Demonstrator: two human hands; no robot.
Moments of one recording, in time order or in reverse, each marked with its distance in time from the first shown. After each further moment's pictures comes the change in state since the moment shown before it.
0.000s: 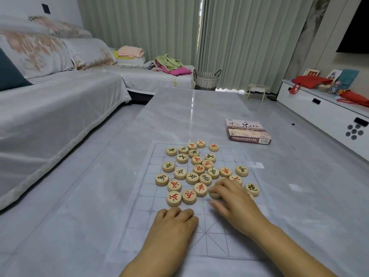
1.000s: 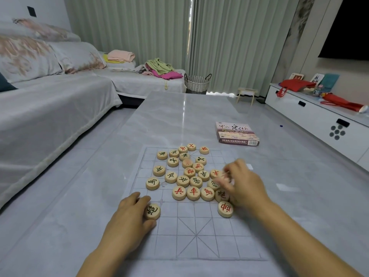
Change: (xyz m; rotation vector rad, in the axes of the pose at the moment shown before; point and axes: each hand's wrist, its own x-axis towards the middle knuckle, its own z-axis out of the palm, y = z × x) left_hand -0.003 -0.053 -0.013 -0.254 0.042 -0.419; right_hand 0.022 0.036 -0.026 -0.121 0.113 0.281
